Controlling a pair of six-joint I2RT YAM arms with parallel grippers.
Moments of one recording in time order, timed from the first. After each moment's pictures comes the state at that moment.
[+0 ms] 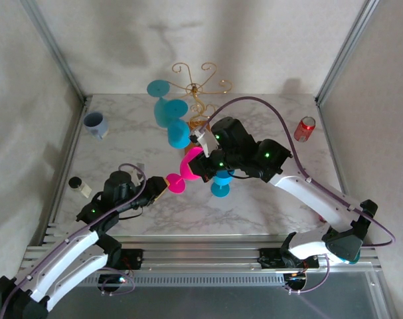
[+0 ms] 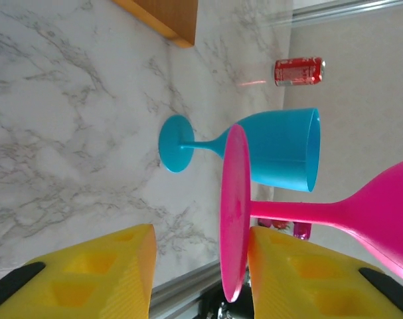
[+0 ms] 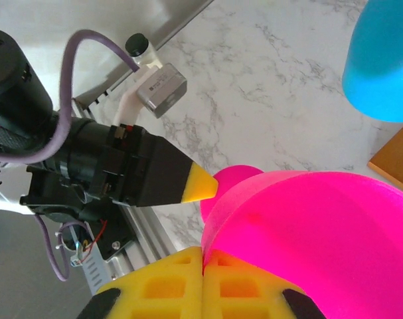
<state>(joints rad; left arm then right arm) -0.48 0.65 0.47 -0.32 0.30 -1.17 0.95 1.38 1.53 -0.84 -0.27 0.22</state>
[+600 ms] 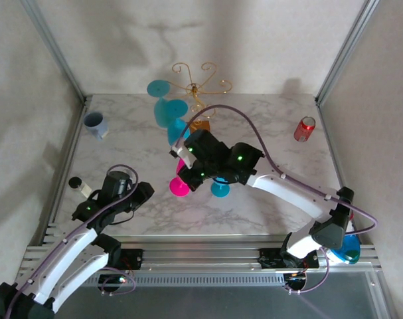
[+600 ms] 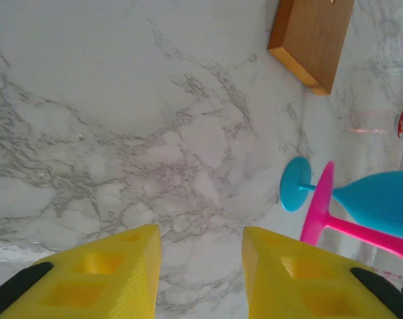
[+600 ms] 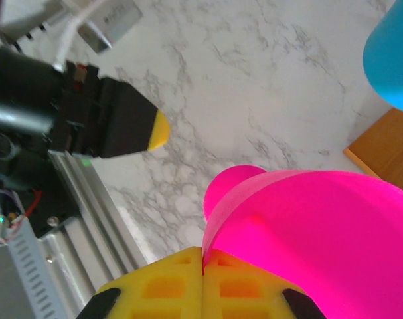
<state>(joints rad) -0.38 0.66 0.51 -0.63 0.14 -1.06 1.10 1.54 1.60 -0.92 -0.04 0.12</state>
